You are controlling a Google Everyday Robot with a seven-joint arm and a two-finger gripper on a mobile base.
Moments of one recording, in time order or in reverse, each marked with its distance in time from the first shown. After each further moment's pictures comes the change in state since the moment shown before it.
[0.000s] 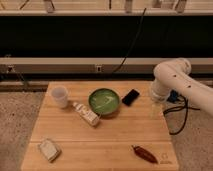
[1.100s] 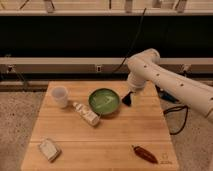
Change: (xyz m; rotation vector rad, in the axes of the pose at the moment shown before) arm -0.089 -0.058 0.020 0.008 0.019 -0.117
